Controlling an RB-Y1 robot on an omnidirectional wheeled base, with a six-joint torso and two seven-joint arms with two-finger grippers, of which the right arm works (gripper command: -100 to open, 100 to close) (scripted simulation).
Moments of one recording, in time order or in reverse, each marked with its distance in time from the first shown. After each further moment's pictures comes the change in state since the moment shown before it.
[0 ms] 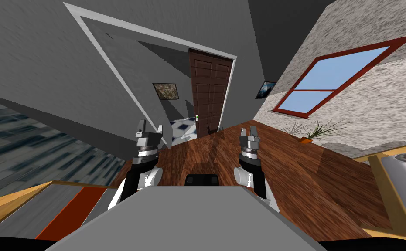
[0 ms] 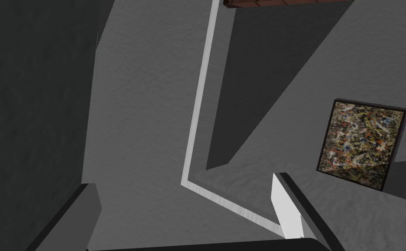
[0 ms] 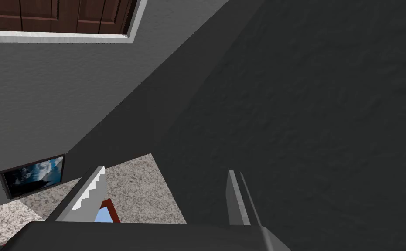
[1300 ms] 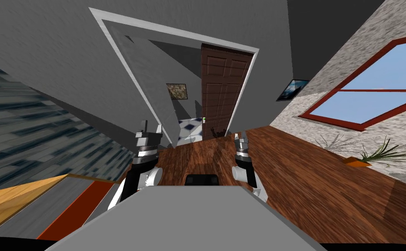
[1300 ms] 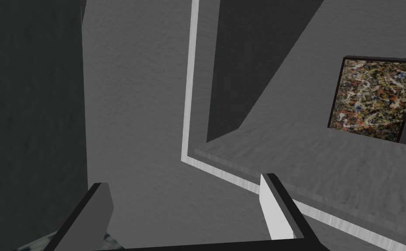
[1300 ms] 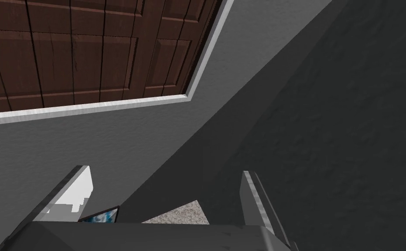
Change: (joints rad) arm -0.104 -0.073 -0.029 0.293 -0.034 -0.054 -0.016
